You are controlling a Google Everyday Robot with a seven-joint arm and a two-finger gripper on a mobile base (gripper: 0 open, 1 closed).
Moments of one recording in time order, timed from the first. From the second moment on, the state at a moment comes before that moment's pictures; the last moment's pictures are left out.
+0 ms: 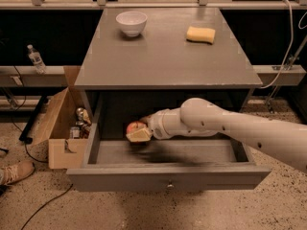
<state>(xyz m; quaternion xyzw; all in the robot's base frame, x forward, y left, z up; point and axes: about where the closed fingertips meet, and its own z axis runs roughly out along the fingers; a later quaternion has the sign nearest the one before) 0.598 0.052 0.646 -0.44 0.78 0.26 0.37</state>
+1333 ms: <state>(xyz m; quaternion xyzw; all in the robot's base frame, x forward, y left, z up) 0.618 0.002 0.642 -0.36 0.80 0.28 0.40</state>
